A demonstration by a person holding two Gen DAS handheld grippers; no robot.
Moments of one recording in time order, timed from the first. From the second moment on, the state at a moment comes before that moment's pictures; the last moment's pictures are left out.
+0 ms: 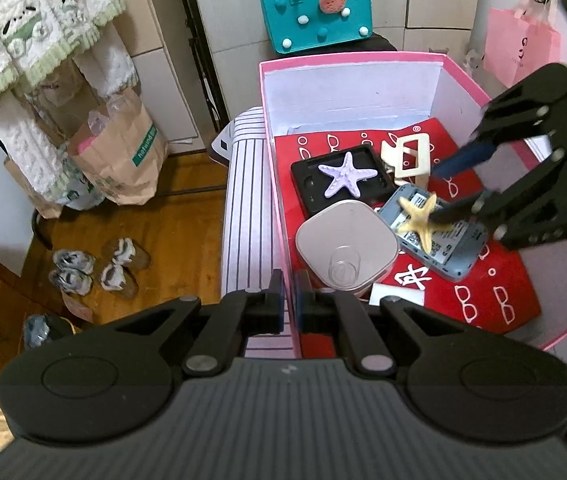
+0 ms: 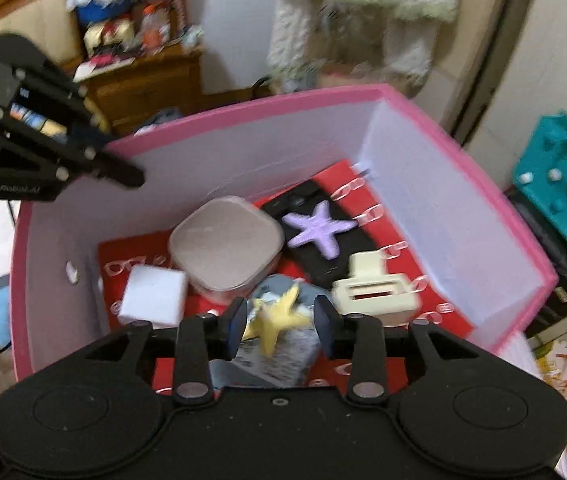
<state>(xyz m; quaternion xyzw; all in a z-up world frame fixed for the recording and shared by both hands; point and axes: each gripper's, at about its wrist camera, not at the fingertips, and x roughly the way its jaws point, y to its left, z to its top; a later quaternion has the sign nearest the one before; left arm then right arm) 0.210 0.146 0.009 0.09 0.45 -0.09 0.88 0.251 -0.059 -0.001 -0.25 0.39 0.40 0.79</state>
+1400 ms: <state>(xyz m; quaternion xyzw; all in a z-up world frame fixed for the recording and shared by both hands) 0.207 0.136 0.010 0.12 0.46 -0.07 0.88 0.202 -0.258 -0.077 -0.04 0.41 0.17 0.89</state>
